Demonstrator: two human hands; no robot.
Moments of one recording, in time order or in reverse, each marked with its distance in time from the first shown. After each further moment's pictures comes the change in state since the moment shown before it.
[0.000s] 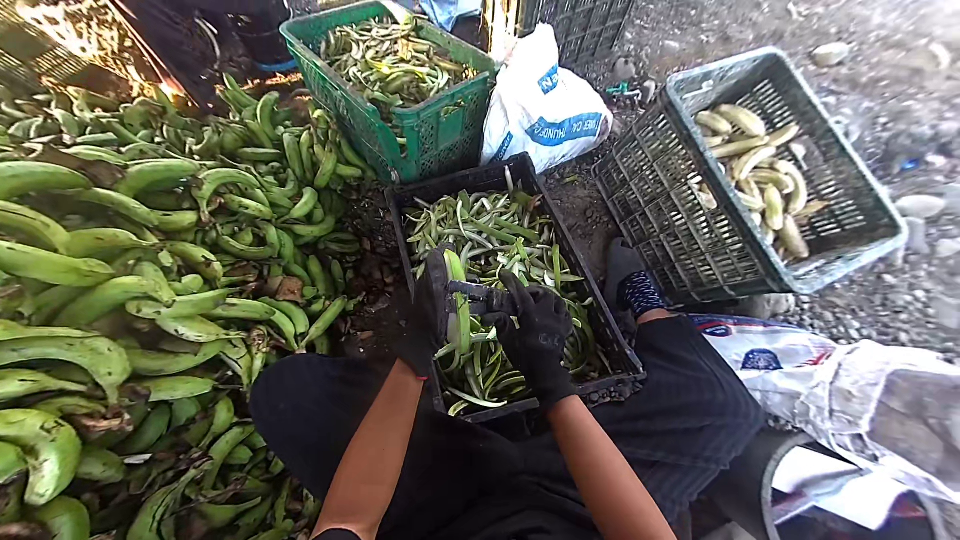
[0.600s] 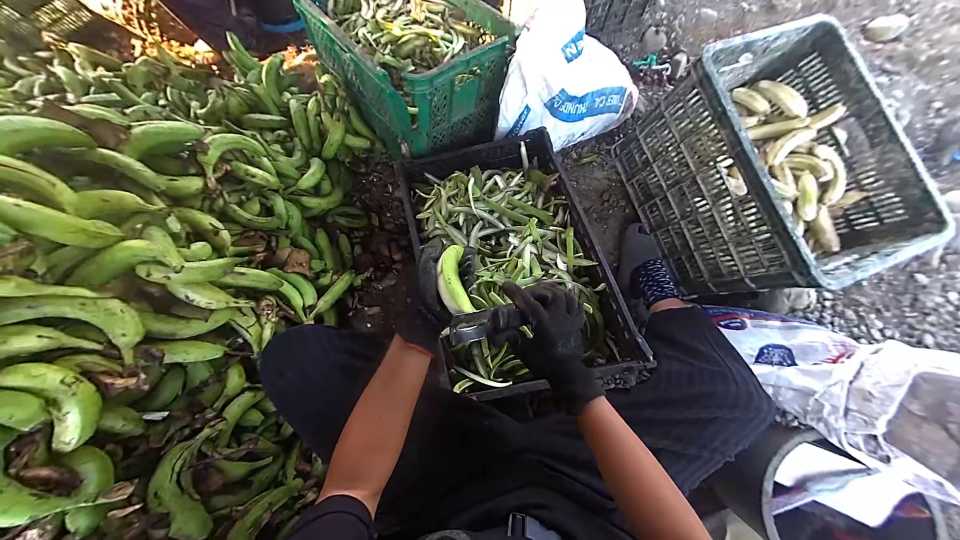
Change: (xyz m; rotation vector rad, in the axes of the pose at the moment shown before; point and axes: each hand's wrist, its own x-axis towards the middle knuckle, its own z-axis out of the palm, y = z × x) left_hand -0.016 -0.011 -0.010 -0.676 -0.059 -0.325; right_hand -0.022 0.024 -0.005 0.095 0.016 -0.326
